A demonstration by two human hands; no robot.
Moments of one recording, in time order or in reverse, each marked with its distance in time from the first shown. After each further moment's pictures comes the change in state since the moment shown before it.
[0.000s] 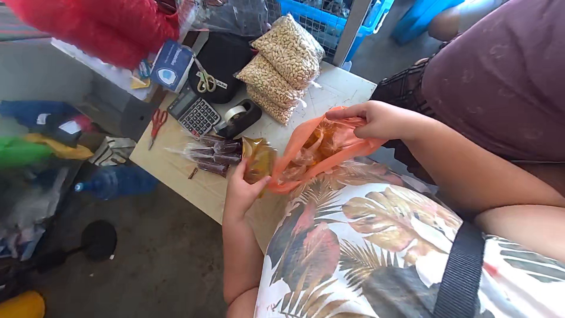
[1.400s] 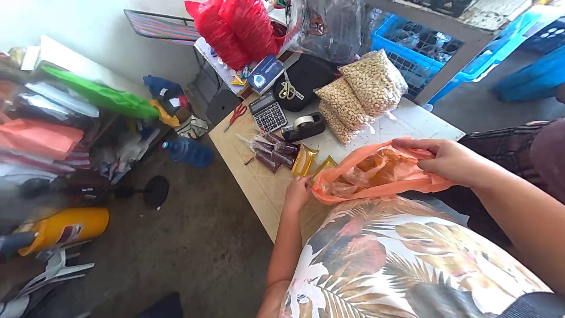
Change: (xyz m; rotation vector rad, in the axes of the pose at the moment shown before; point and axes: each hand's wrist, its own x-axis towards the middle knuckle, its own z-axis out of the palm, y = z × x) left_hand 0.014 -0.074 0.033 0.329 -0.106 -0.200; right_hand 0.007 -0.018 0.025 0.039 0.089 0.136
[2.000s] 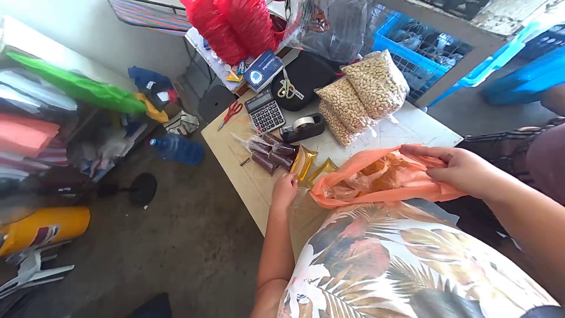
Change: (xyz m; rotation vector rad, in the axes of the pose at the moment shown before) left_hand 0.016 -0.025 -0.035 0.023 0.080 -0.029; right_hand 0.002 -0.004 0.001 -0.009 0.023 0.056
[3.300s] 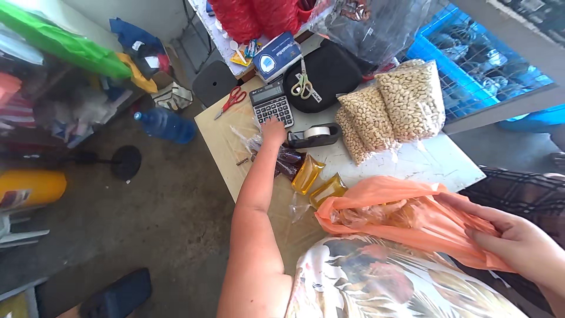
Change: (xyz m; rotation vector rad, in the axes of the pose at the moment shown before) left_hand 0.213 0.004 -0.106 0.414 0.121 -0.059; right_hand 0.010 0.017 0.003 0.056 0.037 -0.108
